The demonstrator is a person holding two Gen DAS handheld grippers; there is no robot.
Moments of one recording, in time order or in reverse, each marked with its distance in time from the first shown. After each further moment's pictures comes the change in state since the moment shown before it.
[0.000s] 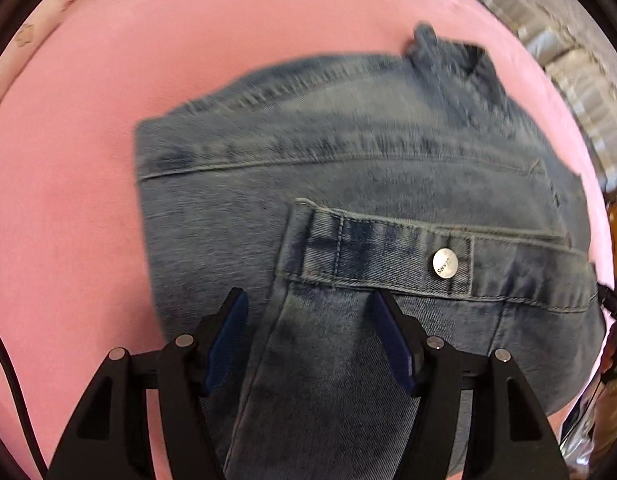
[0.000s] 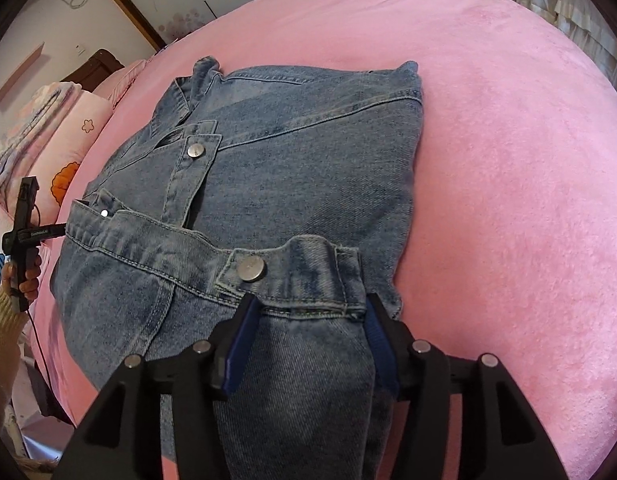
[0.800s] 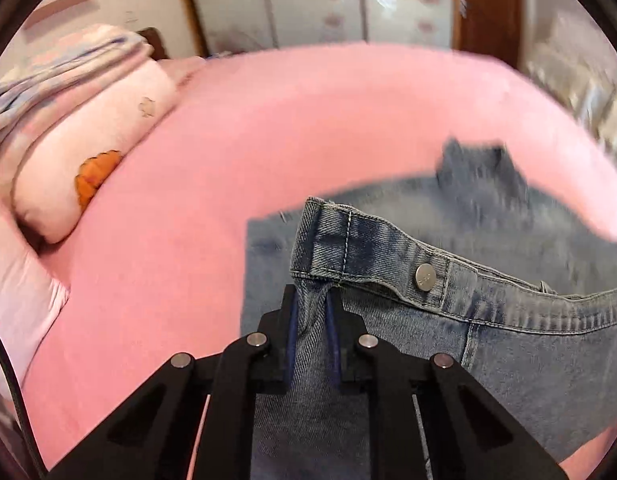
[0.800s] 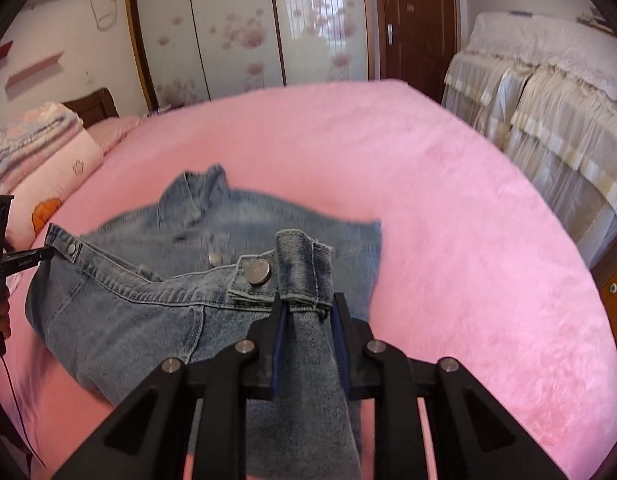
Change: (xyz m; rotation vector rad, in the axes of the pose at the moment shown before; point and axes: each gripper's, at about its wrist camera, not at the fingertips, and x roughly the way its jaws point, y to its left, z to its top) left arm -0.114 -0.065 -0.045 -0.139 -0.447 0.392; right arm -0.100 0.059 0.009 -0.114 -0.414 -0.235
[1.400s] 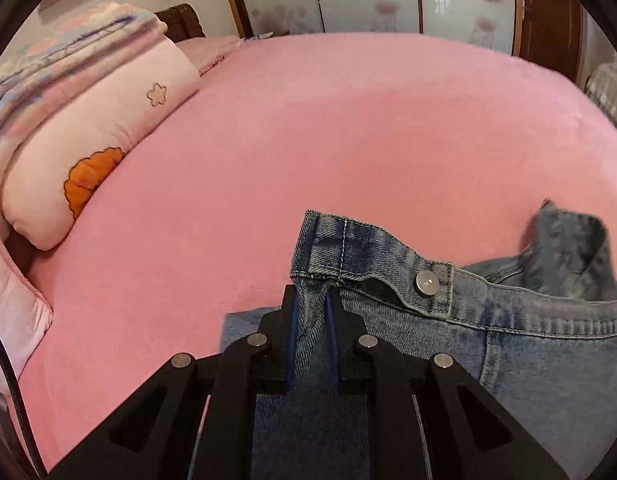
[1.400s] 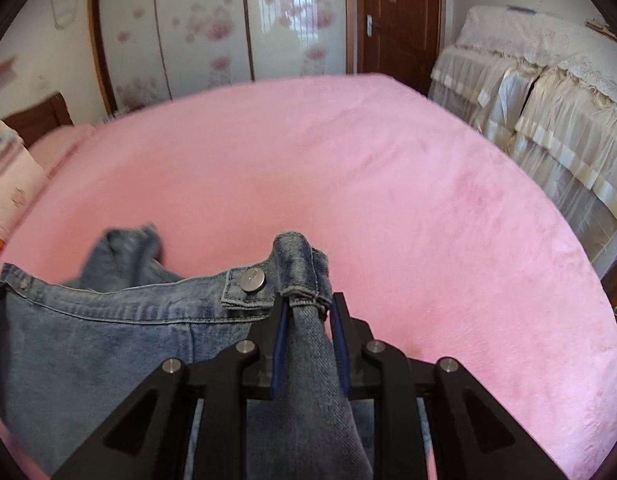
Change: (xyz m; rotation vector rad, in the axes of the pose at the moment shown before) left arm 0.152 -0.027 0.096 -0.089 0.096 0.152; right arm 0.197 0.014 0.110 0.039 0.076 -0.140
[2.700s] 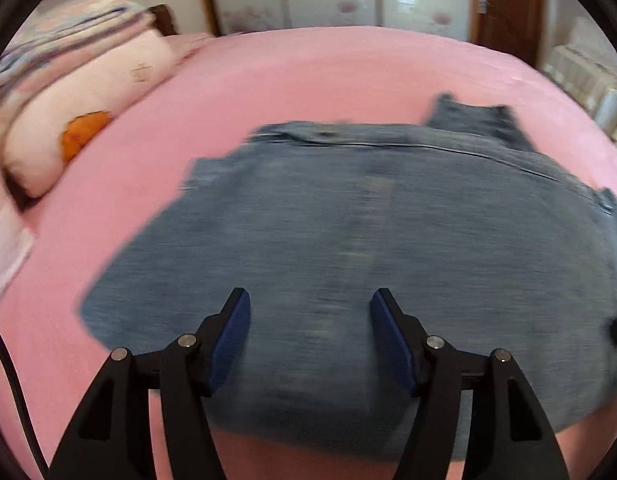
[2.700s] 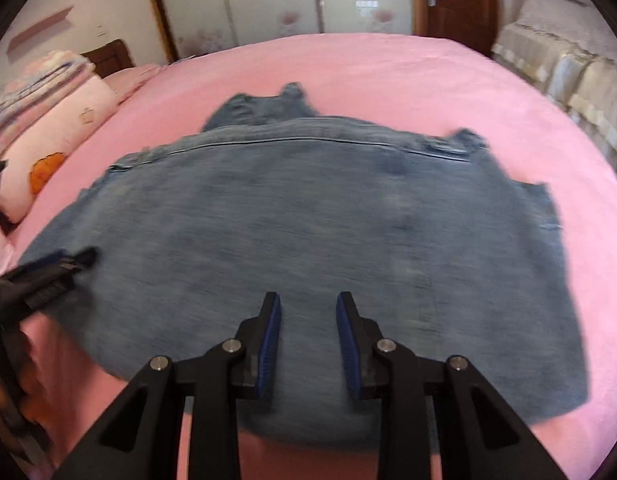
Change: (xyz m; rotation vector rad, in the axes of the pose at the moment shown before) left arm -0.070 -0.017 -0.156 0.022 -0.024 -0.101; right arm -0.062 0.088 -0.140 -0.088 0.102 0.163
